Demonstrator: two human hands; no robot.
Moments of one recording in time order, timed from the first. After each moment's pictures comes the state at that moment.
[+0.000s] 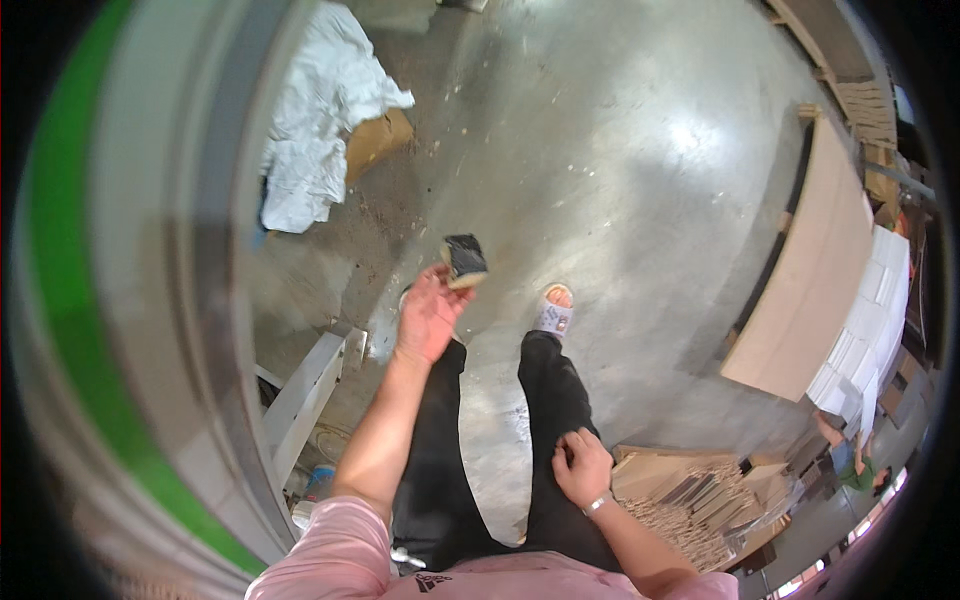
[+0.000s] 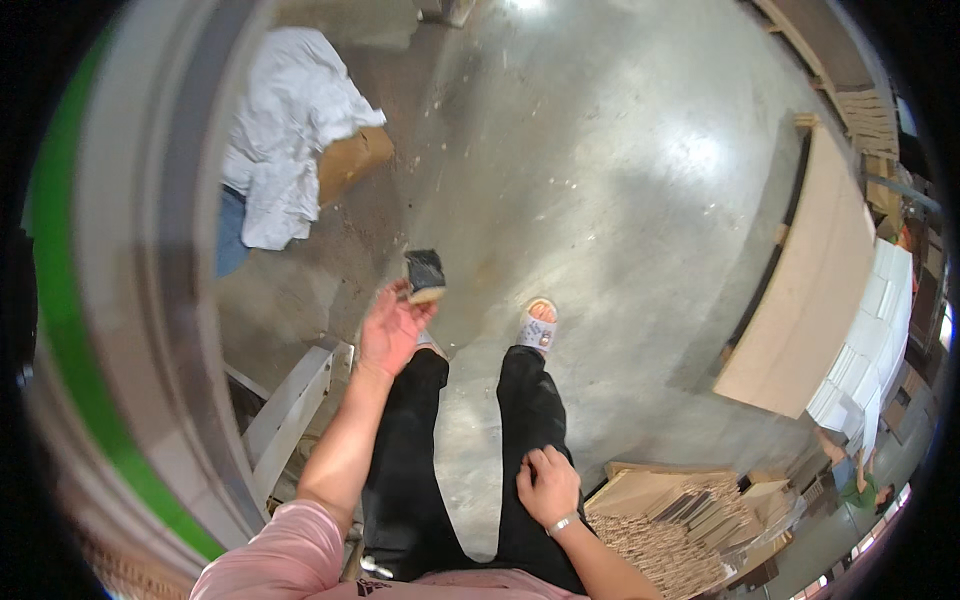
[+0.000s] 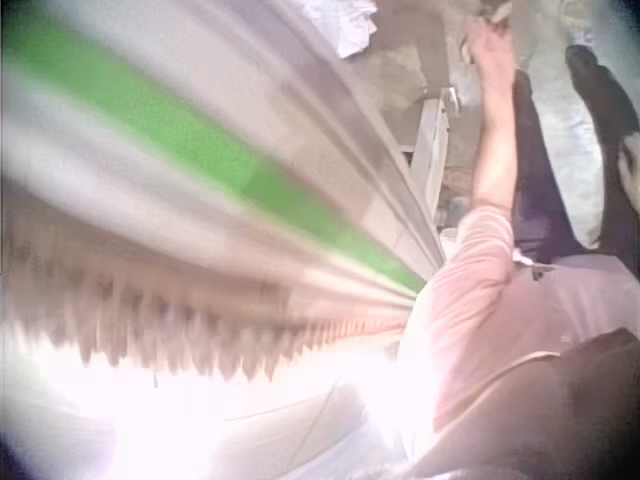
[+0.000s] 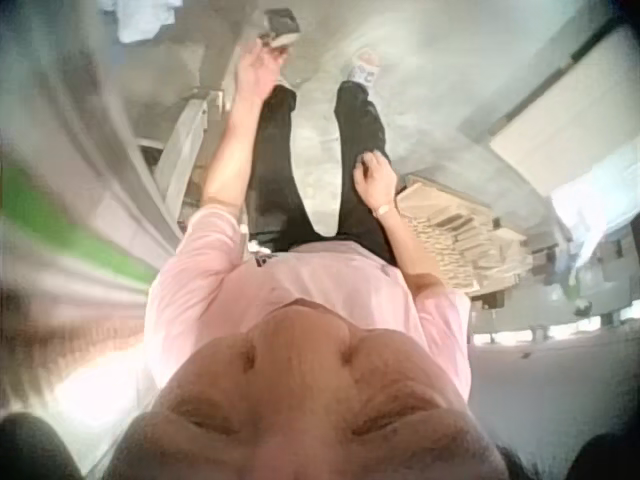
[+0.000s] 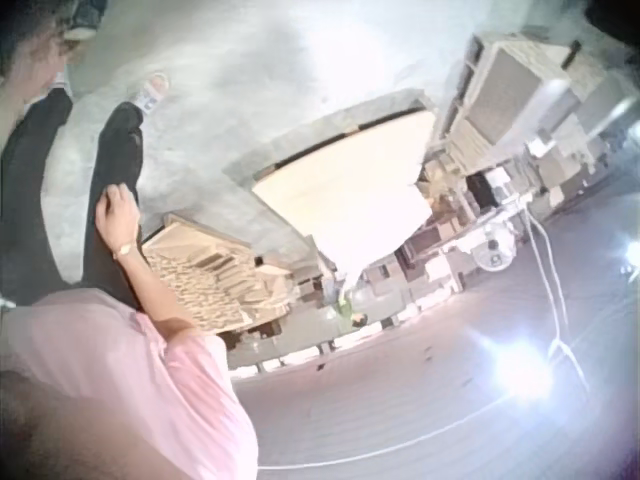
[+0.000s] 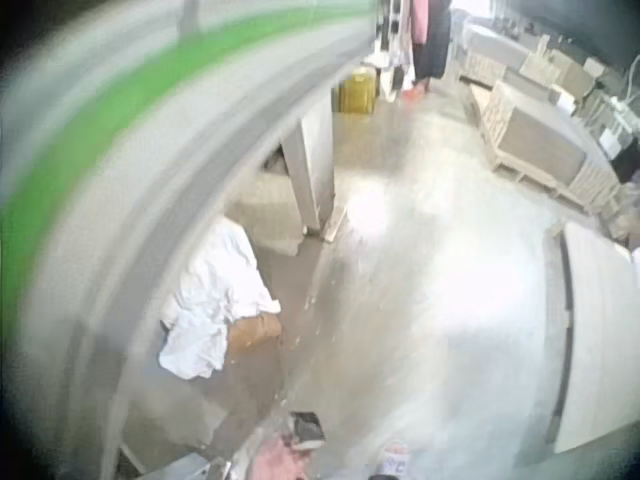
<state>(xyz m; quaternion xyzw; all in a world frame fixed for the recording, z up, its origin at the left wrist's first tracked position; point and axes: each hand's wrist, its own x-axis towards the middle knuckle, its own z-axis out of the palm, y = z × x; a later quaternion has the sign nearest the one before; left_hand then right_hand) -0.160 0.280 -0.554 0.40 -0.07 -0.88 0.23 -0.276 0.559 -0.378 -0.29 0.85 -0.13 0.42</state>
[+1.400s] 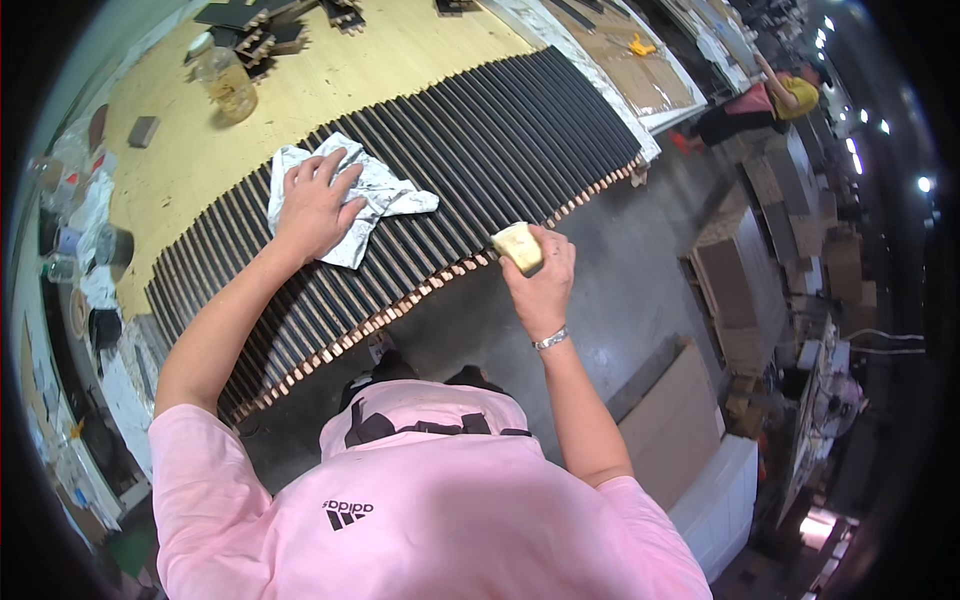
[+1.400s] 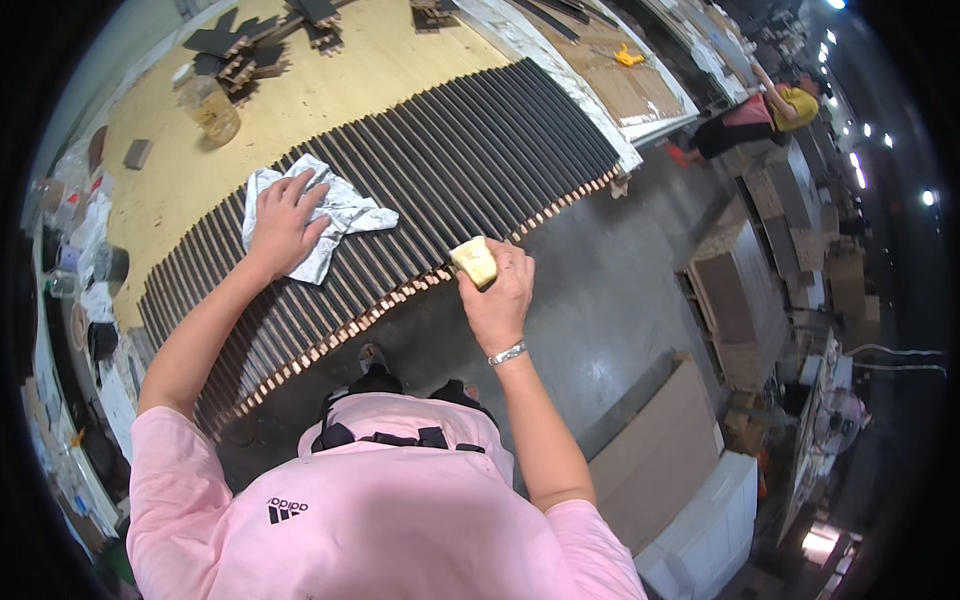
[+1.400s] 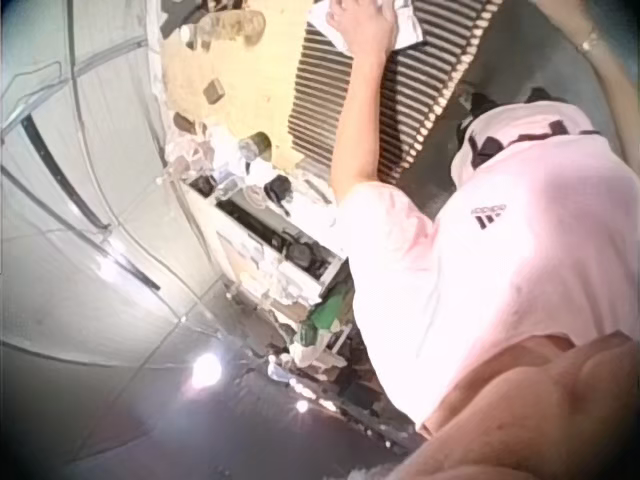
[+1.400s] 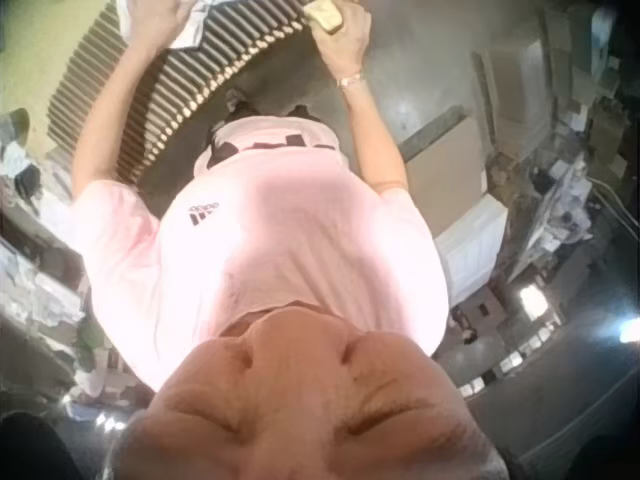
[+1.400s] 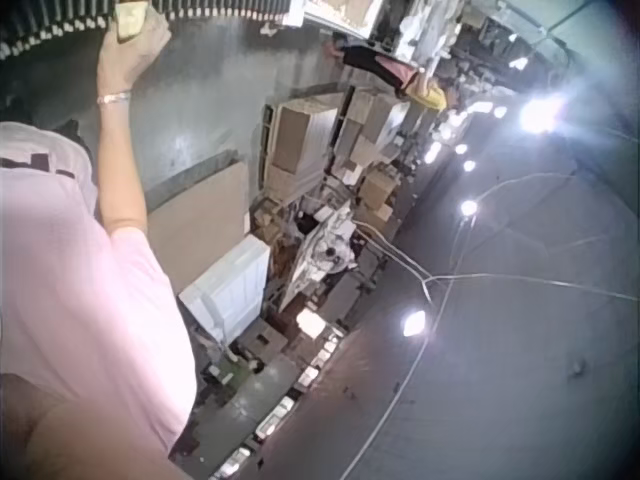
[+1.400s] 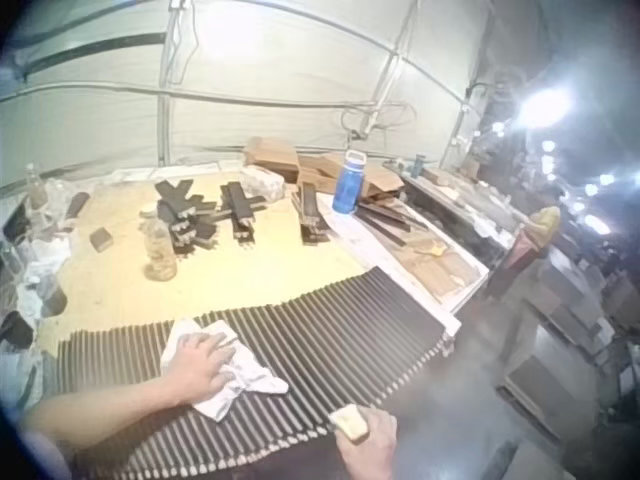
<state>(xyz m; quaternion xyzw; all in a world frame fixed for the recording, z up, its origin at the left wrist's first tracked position) 0.091 0.113 -0.038 0.50 -0.85 0.00 0.13 -0.221 0.240 -0.024 -0.59 0.69 -0.41 0.08</state>
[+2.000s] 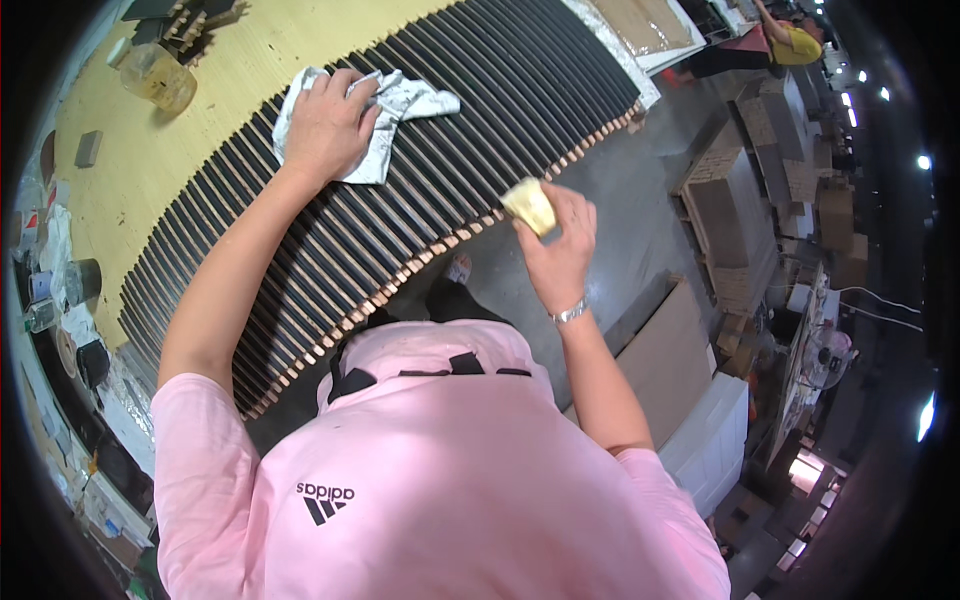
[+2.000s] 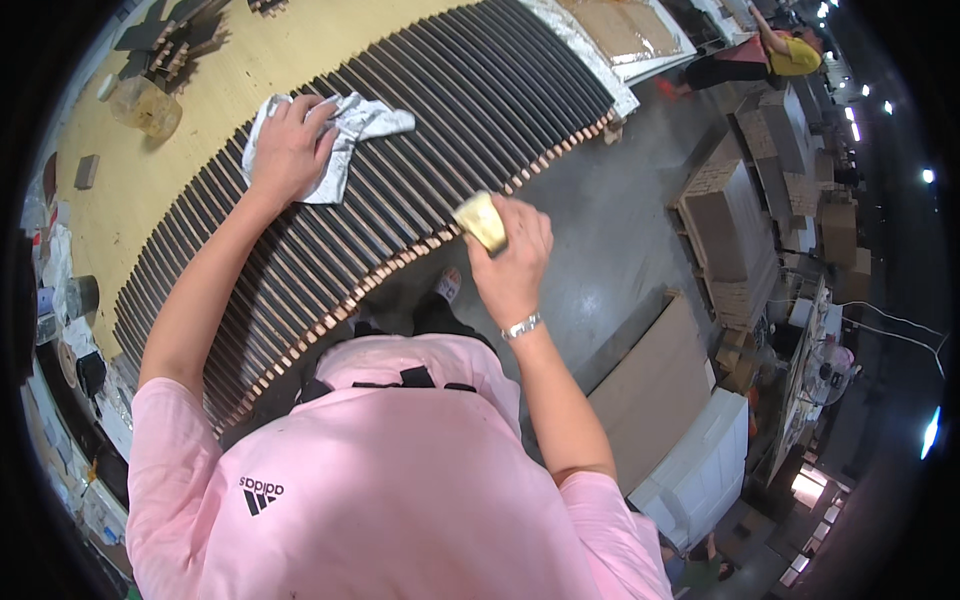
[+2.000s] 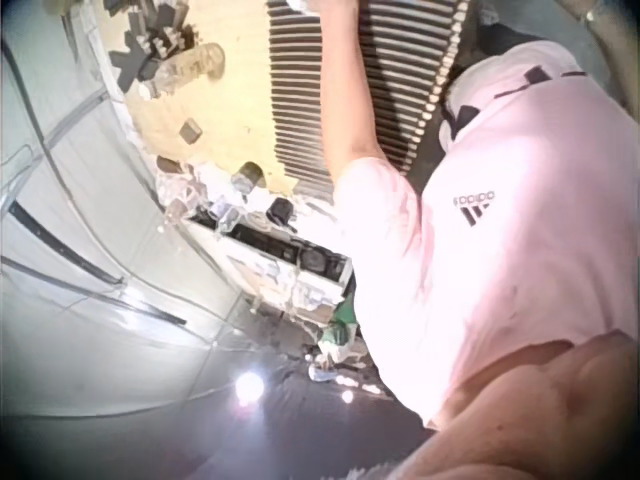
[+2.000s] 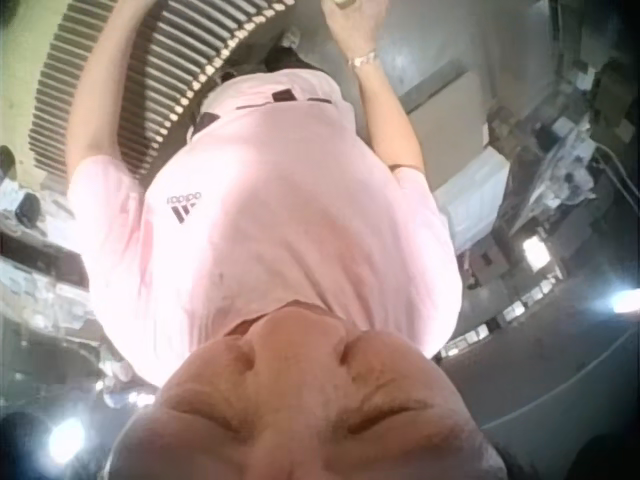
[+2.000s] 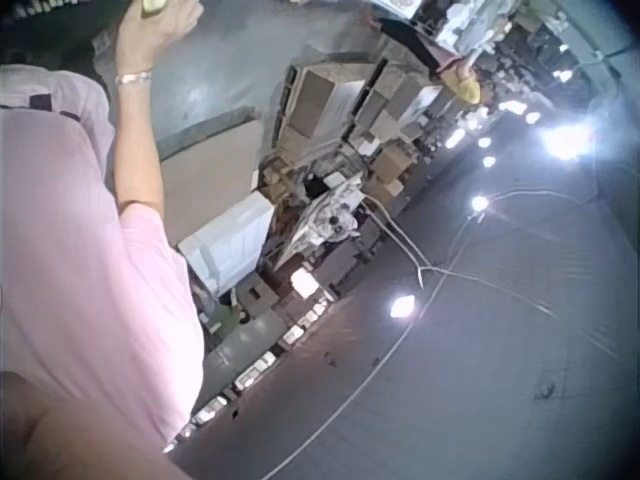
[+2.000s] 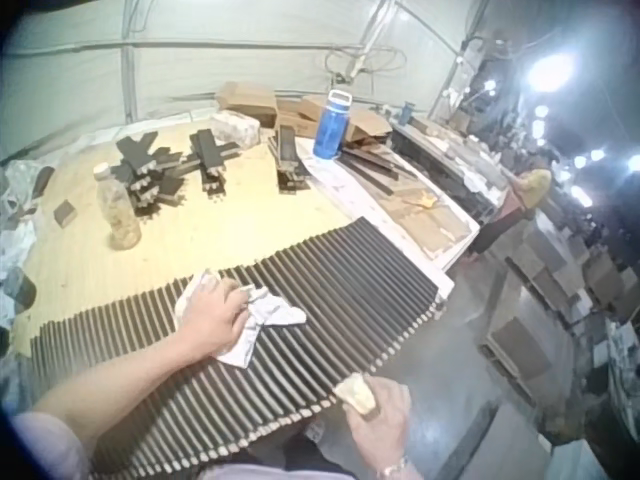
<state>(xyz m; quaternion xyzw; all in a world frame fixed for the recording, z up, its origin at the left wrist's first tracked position) 0.026 0.039 -0.047 0.45 -0.85 -0.09 0.26 -0.243 0.224 -0.012 -0.64 0.68 -0.36 0.03</state>
